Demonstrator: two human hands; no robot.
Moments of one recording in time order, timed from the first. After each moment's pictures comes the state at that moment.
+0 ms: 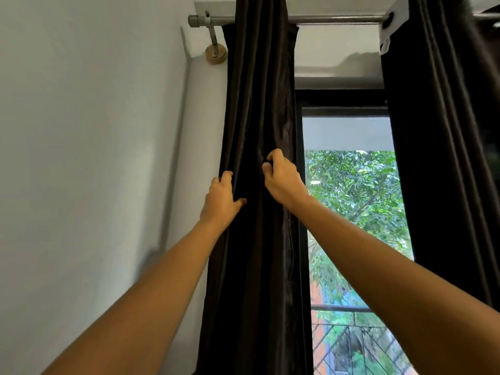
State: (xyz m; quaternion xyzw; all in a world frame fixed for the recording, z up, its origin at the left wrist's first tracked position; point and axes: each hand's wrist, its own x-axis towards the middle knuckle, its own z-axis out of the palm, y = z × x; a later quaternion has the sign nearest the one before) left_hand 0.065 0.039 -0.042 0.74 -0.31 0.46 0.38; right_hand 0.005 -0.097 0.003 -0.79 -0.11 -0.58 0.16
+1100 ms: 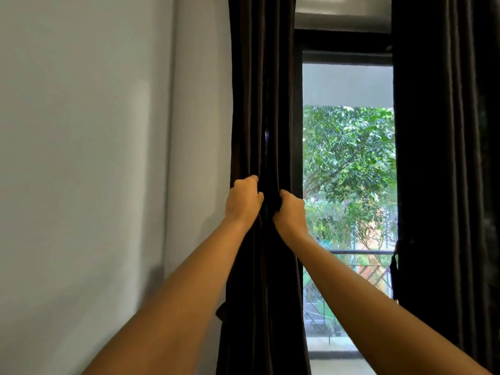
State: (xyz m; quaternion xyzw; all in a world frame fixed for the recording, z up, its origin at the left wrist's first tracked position) left_hand 0.062 0.018 -0.141 0.74 -0.37 0.40 0.39; right_hand 0.016 -0.082 -0.167 -0.82 0.08 -0.51 0.25
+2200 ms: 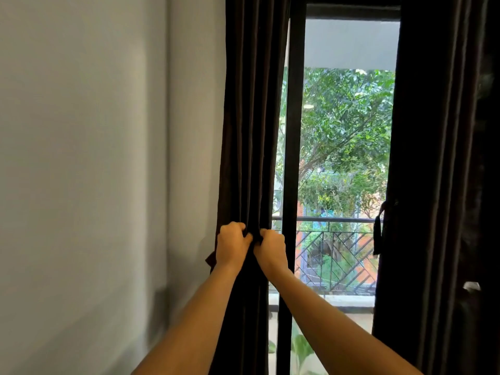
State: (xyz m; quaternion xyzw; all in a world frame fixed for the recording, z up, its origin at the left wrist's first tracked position) left_hand 0.040 0.028 -0.310 0.80 -0.28 0.27 0.46; right_hand 0.000 -0.062 -0.321 -0.86 0.10 -0.37 0.34
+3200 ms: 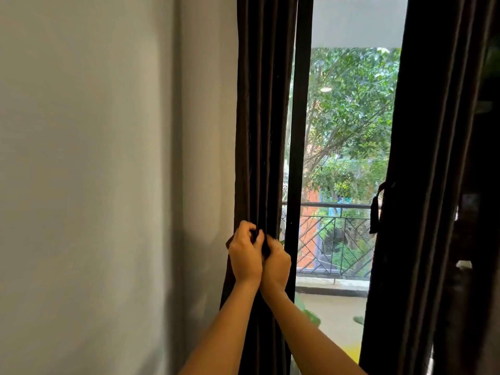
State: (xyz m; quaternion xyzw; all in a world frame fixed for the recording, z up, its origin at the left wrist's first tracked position) left_hand -0.052 0.019 -0.369 0.69 -0.21 0.37 0.59; right_hand -0.061 -0.031 -0.398 -0.75 0.12 -0.47 0.45
